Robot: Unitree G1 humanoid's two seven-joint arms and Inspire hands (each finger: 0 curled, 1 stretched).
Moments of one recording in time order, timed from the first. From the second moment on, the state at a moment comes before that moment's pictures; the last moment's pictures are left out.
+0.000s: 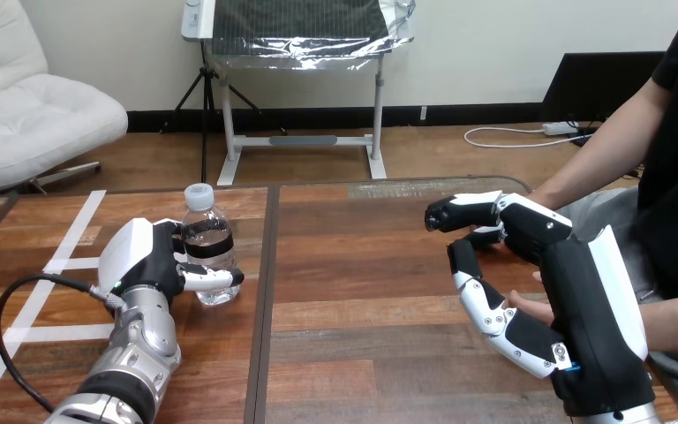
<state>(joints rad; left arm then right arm) -0.72 0.26 -0.19 1.31 0.39 -0.06 0.37 0.33 -0.13 0.03 -0.31 -0.25 -0.54 0.03</state>
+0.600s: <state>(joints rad) -0.72 0.25 -0.18 1.31 0.37 -0.09 0.39 0.33 -0.13 0.03 -0.31 -0.25 -0.54 0.03</state>
